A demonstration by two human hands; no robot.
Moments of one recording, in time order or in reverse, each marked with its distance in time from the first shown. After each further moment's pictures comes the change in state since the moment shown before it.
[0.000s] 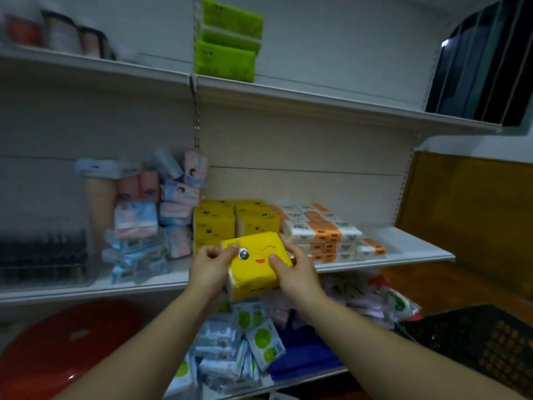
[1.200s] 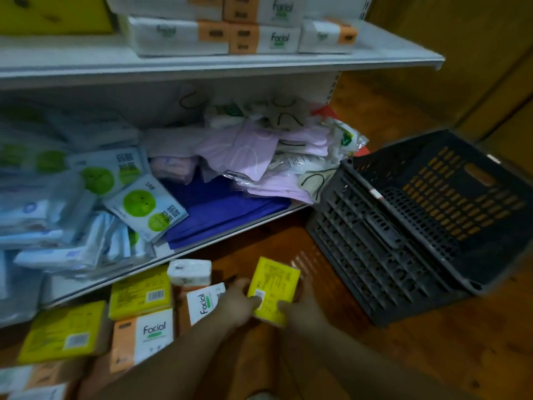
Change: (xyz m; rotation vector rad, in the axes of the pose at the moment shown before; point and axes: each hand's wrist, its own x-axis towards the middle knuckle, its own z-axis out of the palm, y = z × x) left_hand -0.110 -0.429 0.166 0.733 -0.833 -0.637; right_hand -0.126 0.440 -0.129 0.126 0.187 0.780
